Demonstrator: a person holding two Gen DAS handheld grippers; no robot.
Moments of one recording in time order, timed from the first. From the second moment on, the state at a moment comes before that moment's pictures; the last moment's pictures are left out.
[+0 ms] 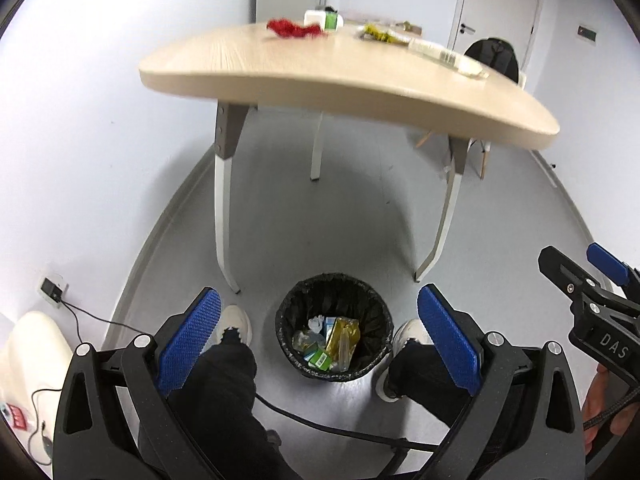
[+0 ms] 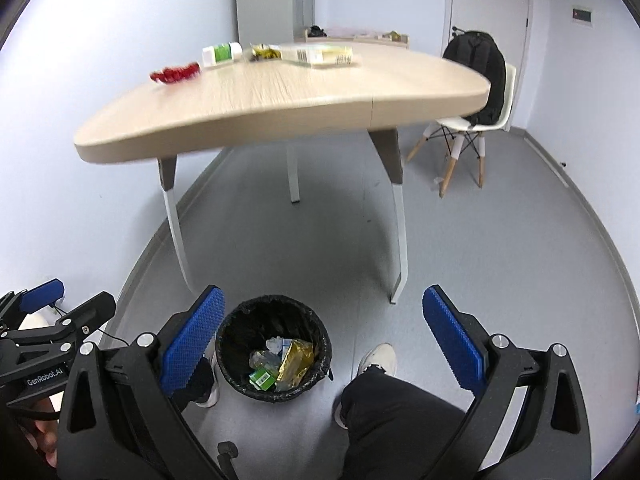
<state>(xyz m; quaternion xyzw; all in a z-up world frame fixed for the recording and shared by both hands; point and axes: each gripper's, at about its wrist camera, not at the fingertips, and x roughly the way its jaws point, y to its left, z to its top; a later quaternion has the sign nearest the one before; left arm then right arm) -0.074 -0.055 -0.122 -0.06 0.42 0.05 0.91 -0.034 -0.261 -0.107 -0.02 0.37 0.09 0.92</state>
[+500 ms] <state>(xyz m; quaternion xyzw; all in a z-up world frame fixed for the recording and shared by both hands) -0.073 -0.040 -0.059 -0.06 0.38 0.06 0.92 -0.038 -0.257 -0.039 -0.02 0.34 0.10 0.94</state>
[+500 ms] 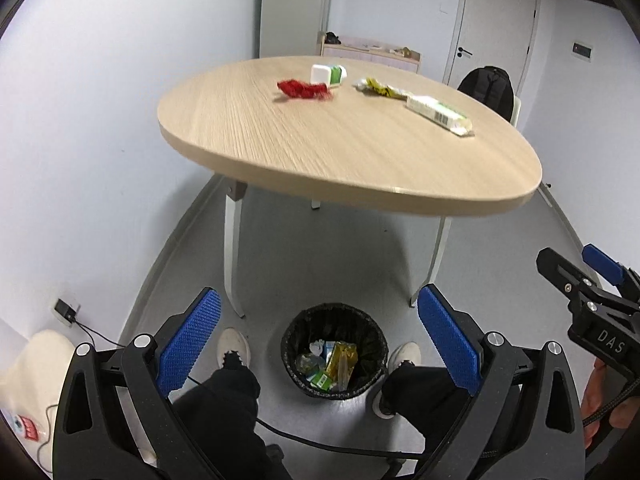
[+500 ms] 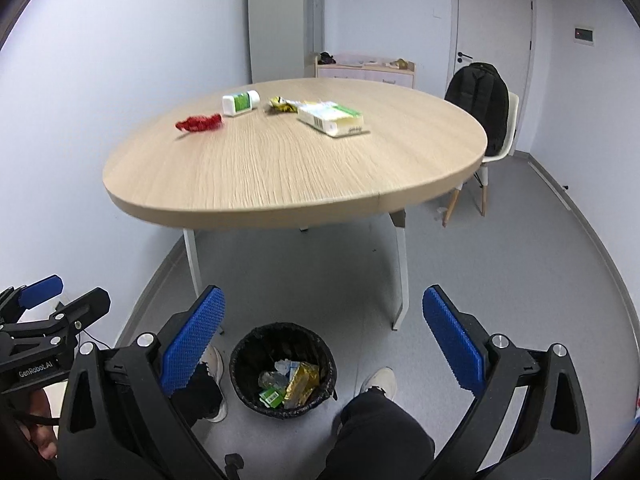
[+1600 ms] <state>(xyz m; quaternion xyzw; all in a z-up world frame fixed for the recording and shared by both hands) 0.137 0.016 -0.023 -0.05 0.40 0.06 0.91 0.161 -0.234 0.002 -0.03 0.34 0.11 0.93</state>
